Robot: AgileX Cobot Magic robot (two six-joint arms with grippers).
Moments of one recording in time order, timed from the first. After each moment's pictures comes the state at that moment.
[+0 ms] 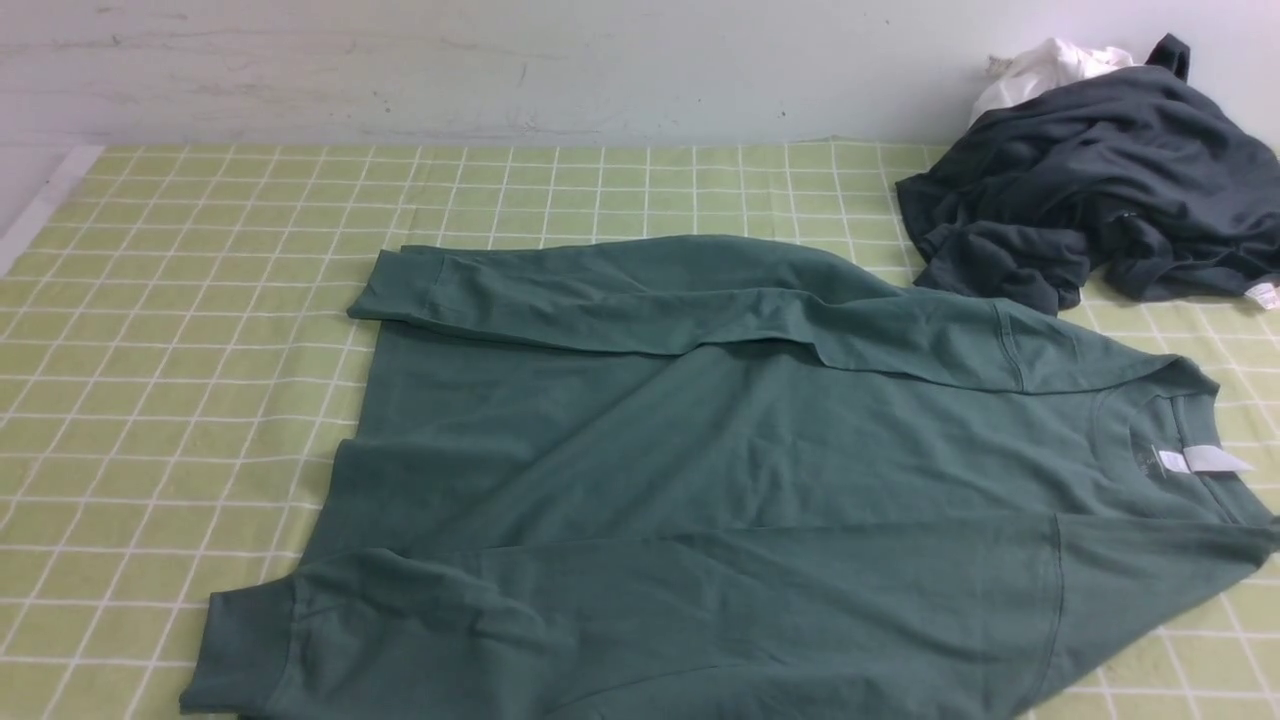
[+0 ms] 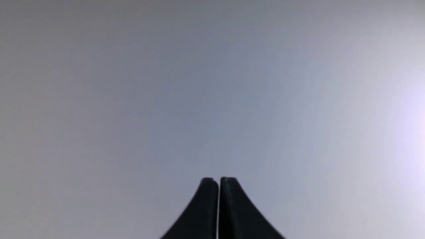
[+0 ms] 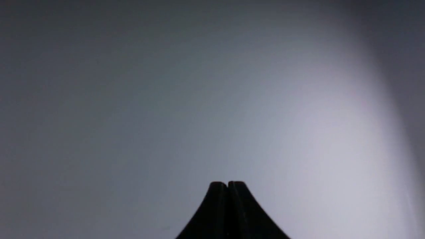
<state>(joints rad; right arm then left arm) -0.07 0.19 -0.44 -0.13 -0.24 0.04 -0.01 0.20 -0.64 0.13 -0.12 -0.18</state>
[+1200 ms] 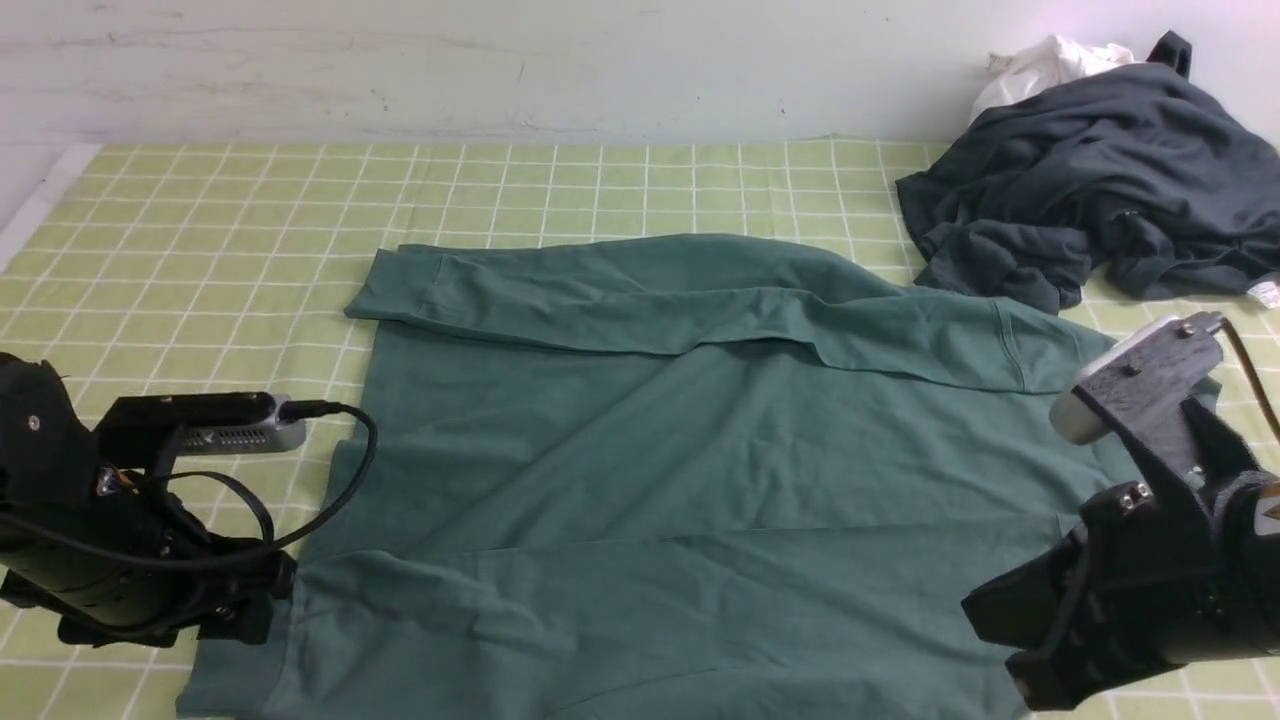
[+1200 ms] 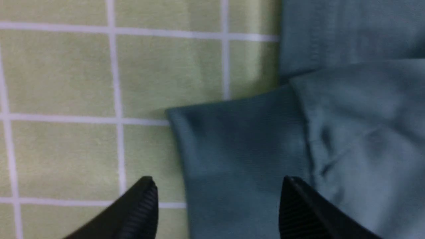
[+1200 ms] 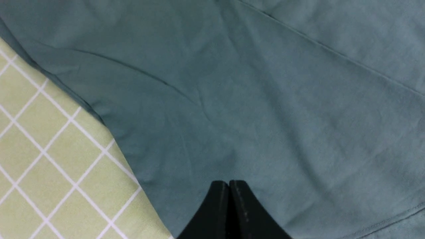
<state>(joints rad) 0.38 1.15 -0.71 0.47 0.77 -0.52 0.02 1.56 -0.74 -0.13 0.61 0.03</state>
